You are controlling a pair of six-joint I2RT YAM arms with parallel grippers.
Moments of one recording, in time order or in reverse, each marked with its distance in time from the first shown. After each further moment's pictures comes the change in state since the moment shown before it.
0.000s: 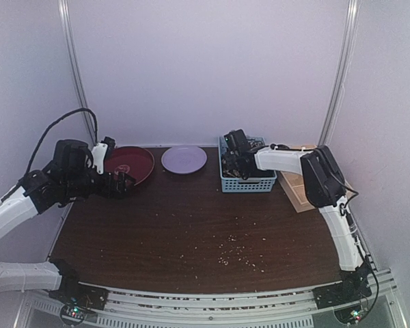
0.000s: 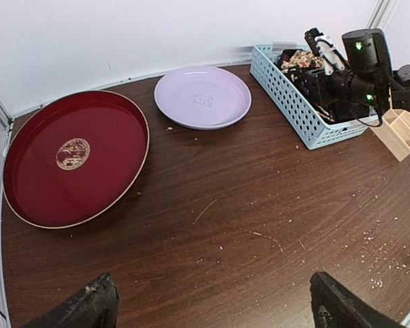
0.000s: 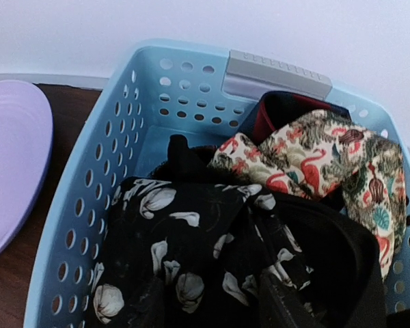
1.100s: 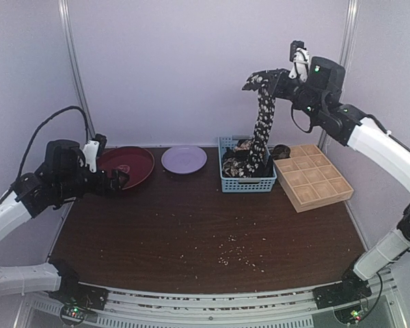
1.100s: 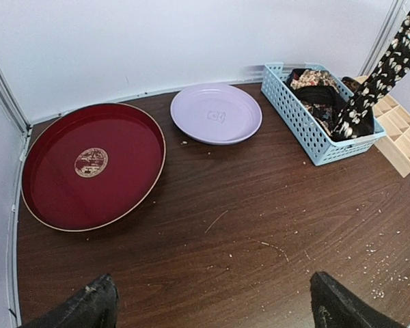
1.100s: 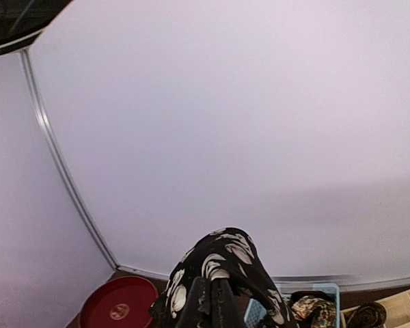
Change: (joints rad) left arm 0.000 -0.065 -0.001 -0.013 -0.060 -0.007; right arm 0.026 -0.932 -0.366 0.186 -0.196 0.051
